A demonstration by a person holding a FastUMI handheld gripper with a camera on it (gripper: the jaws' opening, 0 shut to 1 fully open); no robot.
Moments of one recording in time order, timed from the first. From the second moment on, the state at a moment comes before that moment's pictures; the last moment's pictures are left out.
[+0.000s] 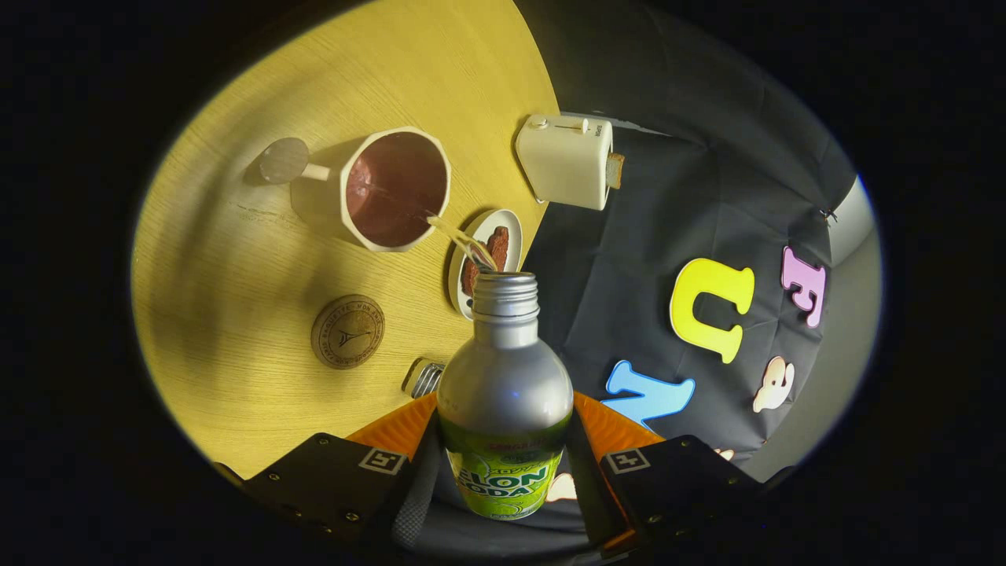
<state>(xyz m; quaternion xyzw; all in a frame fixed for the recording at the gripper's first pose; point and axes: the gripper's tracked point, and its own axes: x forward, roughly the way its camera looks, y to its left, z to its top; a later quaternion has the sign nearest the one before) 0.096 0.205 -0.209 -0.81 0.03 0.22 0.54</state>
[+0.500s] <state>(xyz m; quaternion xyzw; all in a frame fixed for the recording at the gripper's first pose) 0.098 0.208 -0.201 -0.82 0.01 0.22 0.52</state>
